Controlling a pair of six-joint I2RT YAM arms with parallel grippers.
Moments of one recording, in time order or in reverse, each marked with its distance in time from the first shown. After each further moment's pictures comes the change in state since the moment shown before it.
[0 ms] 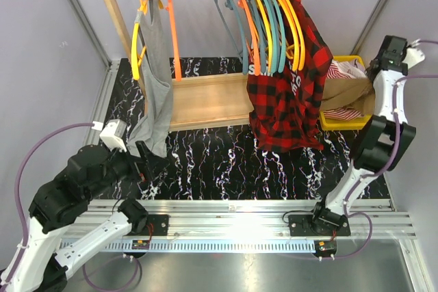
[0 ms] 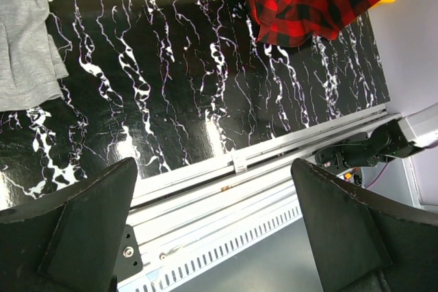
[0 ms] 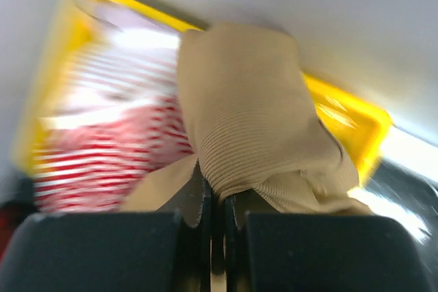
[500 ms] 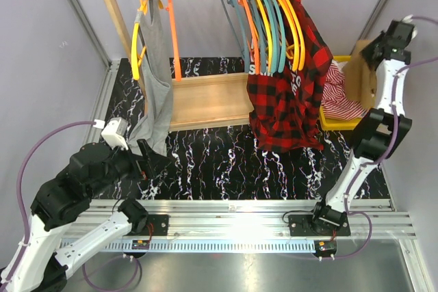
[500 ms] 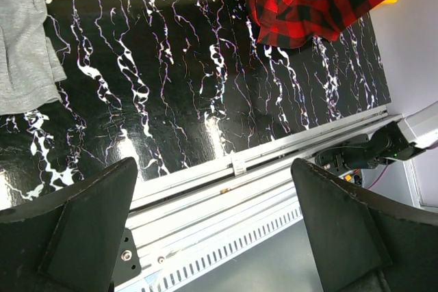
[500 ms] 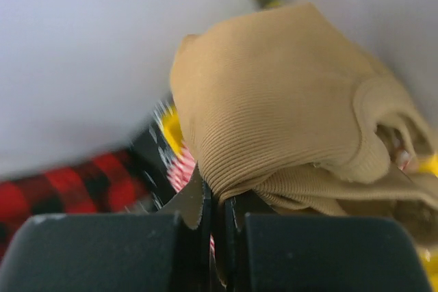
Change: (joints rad) left arm 0.000 0.026 0.000 0.020 0.000 0.000; right arm 0.001 0.093 0.314 0.132 -0.399 -0.155
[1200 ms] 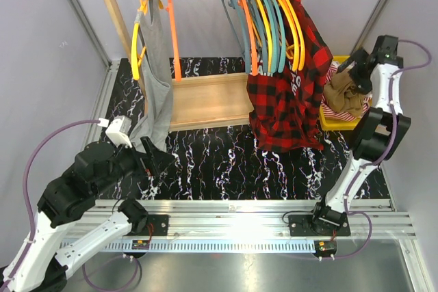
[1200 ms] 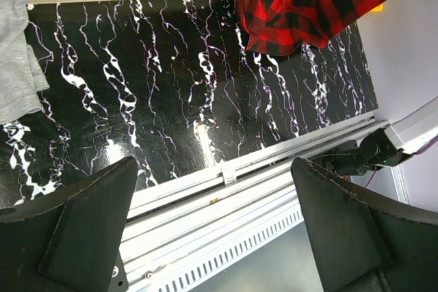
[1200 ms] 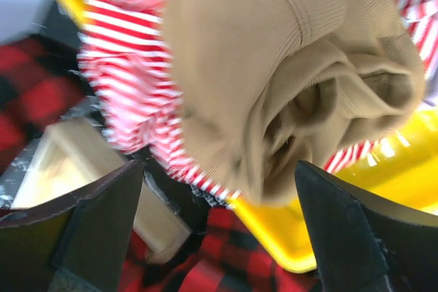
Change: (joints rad) left arm 0.000 -0.002 -0.054 0.082 0.013 -0.021; right arm 0.016 0.048 -0.165 -0.272 -0.104 0.006
